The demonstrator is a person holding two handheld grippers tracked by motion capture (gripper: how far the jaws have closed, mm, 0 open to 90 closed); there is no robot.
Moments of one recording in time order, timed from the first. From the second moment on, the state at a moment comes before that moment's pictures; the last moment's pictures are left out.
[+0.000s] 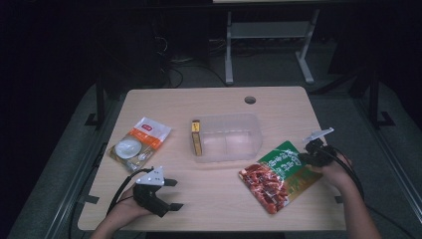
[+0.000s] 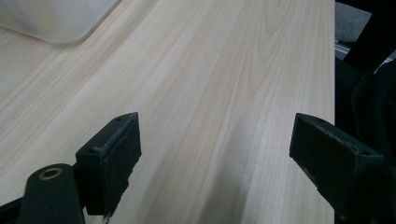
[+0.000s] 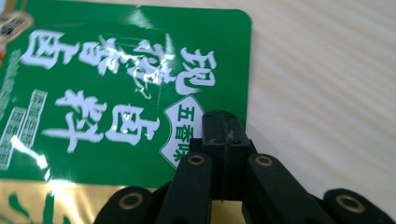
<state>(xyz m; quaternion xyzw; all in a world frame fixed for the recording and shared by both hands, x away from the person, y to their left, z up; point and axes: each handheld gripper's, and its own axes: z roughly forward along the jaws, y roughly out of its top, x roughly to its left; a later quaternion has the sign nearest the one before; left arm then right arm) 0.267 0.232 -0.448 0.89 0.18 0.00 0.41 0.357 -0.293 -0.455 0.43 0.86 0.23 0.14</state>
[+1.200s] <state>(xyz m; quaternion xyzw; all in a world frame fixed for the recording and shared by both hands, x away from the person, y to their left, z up) 0.262 0.227 -0.446 0.90 0.17 0.01 0.40 0.269 -0.135 -0.440 0.10 0.93 0.34 -0.02</state>
